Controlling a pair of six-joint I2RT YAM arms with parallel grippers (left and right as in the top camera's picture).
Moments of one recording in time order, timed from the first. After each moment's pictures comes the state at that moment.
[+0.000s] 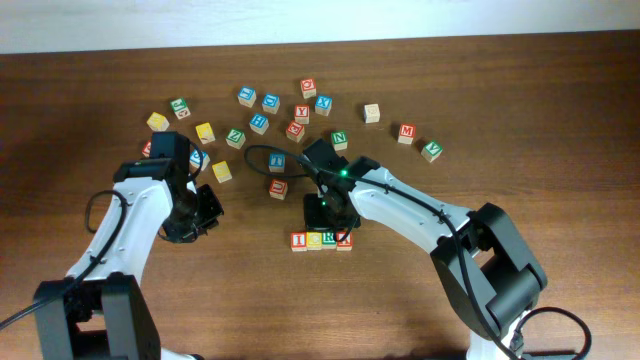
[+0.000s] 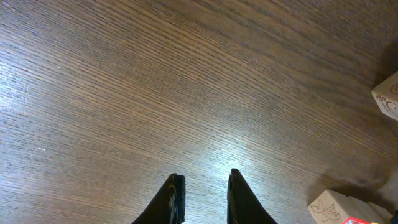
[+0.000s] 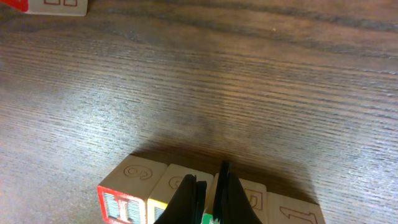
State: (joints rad) left arm 0.02 1.65 1.10 -0.97 0.09 -0.47; right arm 0.66 1.96 1.33 -0.74 -0.22 0.63
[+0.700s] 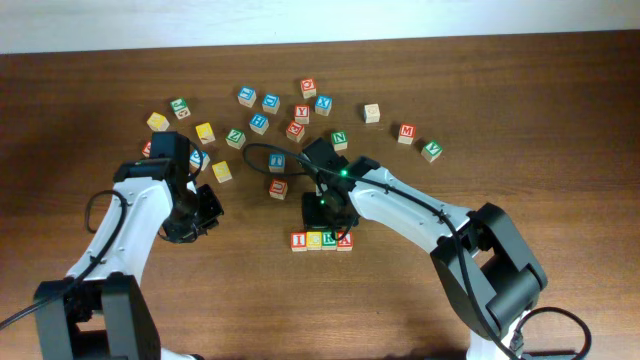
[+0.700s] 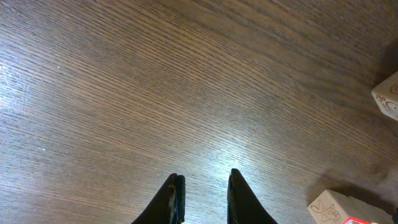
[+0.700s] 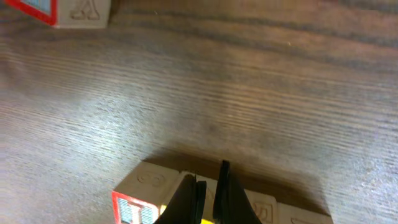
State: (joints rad) left arm 0.02 1.65 1.10 -0.97 0.09 -0.47; right arm 0.66 1.96 1.33 -0.71 -0.23 0.63
